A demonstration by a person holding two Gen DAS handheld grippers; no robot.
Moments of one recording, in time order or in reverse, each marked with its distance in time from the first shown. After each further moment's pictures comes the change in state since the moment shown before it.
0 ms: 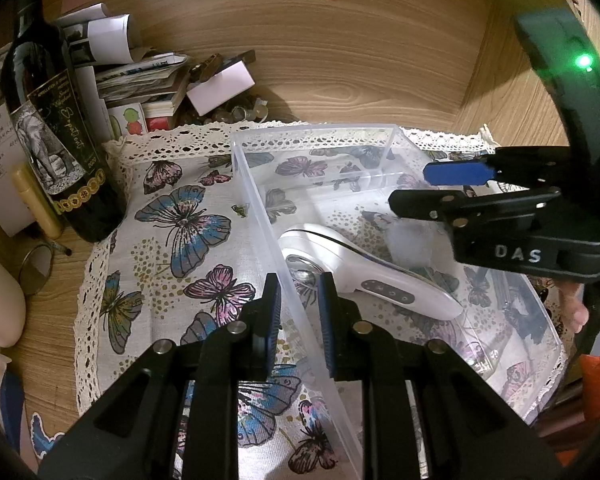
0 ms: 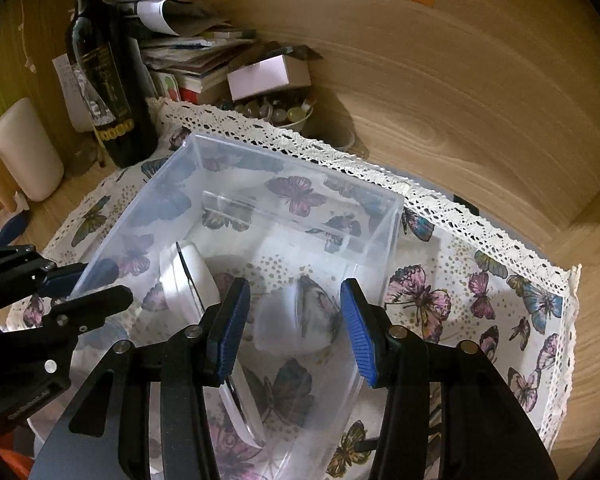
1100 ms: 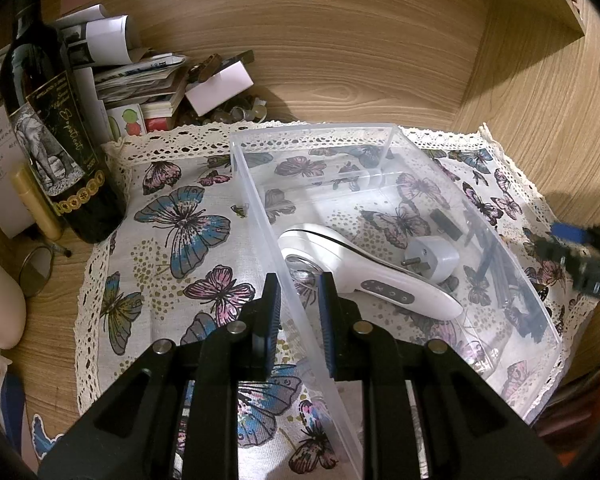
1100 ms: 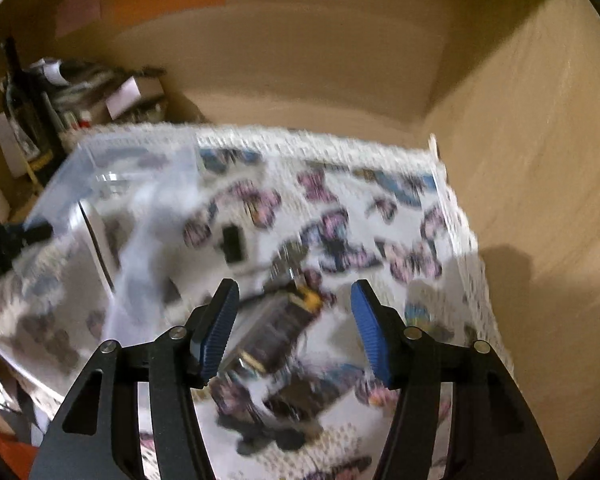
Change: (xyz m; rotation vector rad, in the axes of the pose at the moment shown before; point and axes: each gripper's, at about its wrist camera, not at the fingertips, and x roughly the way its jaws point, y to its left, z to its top) left arm 0.001 -0.001 0.001 0.001 0.001 0.000; right arm -0.069 -0.087 -0.111 0.299 -0.012 -0.235
